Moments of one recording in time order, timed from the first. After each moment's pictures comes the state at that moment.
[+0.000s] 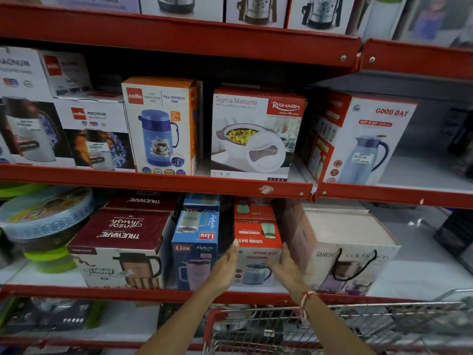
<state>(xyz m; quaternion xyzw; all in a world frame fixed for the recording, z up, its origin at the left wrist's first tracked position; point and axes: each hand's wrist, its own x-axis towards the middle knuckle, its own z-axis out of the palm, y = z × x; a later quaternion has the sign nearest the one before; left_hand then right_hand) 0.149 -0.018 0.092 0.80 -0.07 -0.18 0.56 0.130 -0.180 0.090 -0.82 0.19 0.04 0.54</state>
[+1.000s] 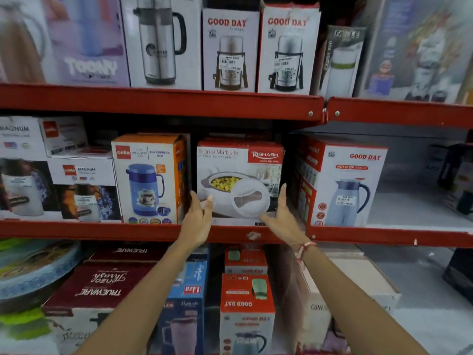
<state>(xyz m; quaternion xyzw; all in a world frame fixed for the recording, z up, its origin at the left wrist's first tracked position) 0.260 -0.004 0.249 0.87 -0.09 0.12 0.47 0.230 -0.221 0.259 -0.88 0.01 -0.15 0.44</state>
